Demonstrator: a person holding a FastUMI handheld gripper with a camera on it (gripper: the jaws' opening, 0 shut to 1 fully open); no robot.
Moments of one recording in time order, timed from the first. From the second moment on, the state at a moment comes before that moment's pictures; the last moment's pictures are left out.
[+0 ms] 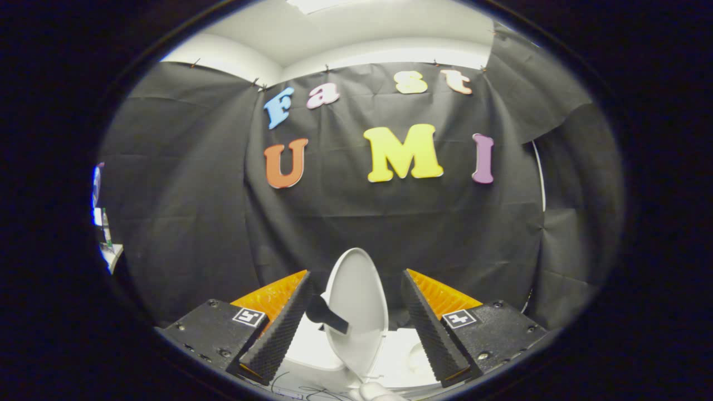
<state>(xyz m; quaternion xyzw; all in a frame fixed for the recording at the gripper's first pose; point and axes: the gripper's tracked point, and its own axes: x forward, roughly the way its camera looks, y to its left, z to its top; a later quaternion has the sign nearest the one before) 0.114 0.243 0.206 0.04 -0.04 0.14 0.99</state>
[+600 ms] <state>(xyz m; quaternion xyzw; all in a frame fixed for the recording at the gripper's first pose) 0.083 0.066 0.142 0.01 -0.03 0.04 1.00</state>
